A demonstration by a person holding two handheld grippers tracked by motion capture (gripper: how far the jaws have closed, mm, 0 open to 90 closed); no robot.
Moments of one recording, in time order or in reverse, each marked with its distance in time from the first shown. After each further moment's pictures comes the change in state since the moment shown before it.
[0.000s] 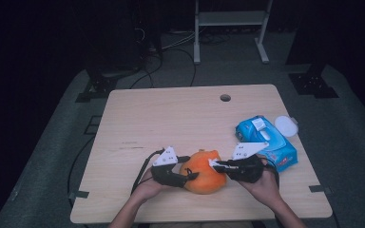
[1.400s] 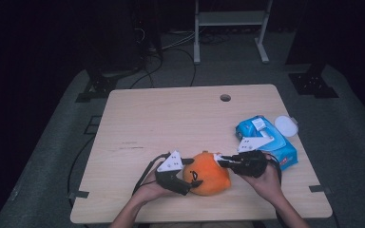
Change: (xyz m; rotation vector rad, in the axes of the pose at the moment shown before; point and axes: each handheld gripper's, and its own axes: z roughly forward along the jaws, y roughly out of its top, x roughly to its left) left arm -0.016 0.006 0.005 0.003 -0.049 0.100; right arm -0.021 -0.008 -0.001 -0.014 -0.018 0.093
